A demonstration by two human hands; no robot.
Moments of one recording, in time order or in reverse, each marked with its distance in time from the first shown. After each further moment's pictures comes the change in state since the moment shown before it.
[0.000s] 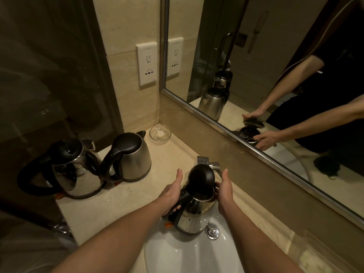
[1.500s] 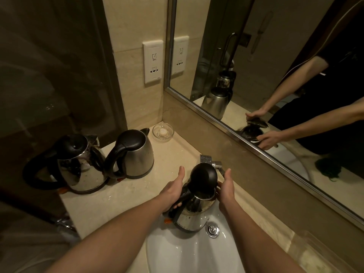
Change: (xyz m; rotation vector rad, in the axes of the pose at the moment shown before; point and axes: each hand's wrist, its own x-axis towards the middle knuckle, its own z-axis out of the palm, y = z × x) left_hand 0.005 -0.003 -0.007 0.039 -0.016 0.033; right_hand -0.017 -0.008 0.005 0.052 0.013 0.042
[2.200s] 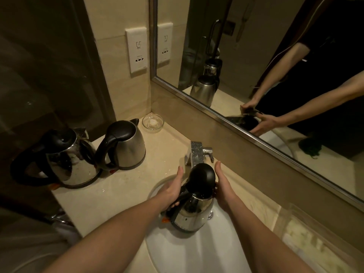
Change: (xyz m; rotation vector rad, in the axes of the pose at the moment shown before) left_hand -0.017 -0.025 0.031 0.001 0.005 -0.045; right_hand -0.064 -0.005 -0.035 -0.165 -0.206 0.042
